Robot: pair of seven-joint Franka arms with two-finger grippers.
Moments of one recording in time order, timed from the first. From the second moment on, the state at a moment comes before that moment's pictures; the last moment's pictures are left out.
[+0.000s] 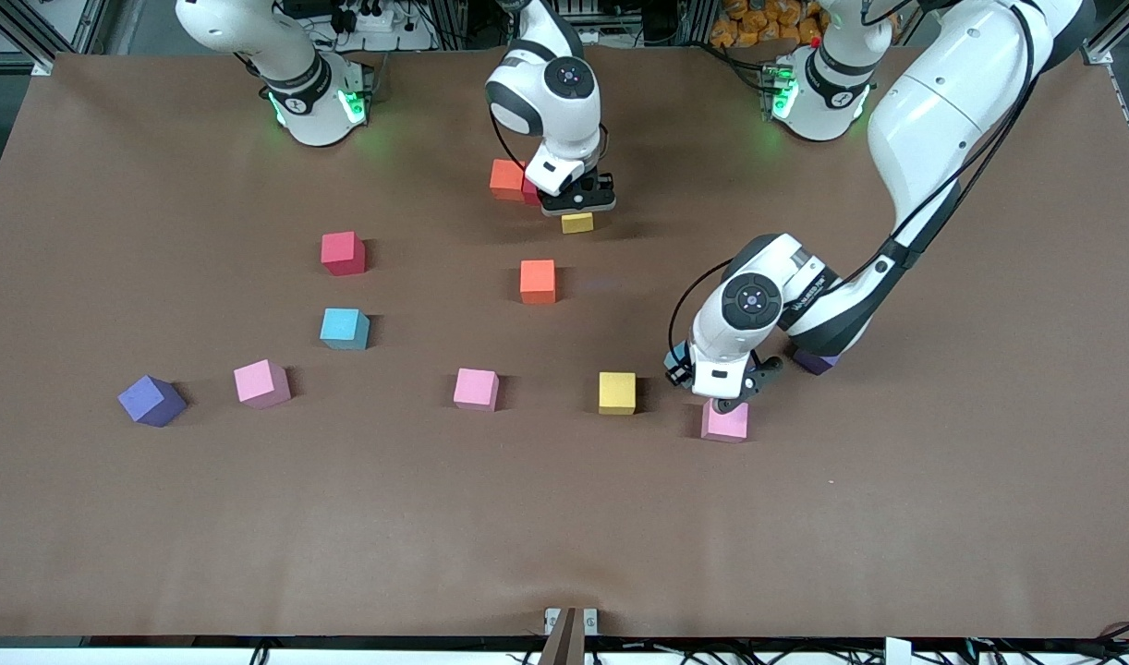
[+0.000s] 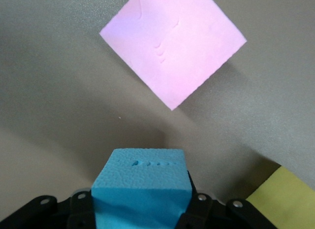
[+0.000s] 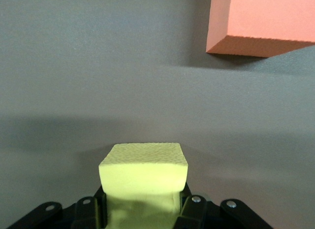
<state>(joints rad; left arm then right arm) 0.08 0.75 -0.67 -1.75 0.52 2.27 -1.46 1.30 0.48 -0.18 -2.05 0.16 2.54 0.91</state>
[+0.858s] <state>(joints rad) 0.08 0.75 -0.67 -1.75 0.52 2.27 -1.46 1.30 0.48 -0.18 -2.05 0.16 2.52 0.92</state>
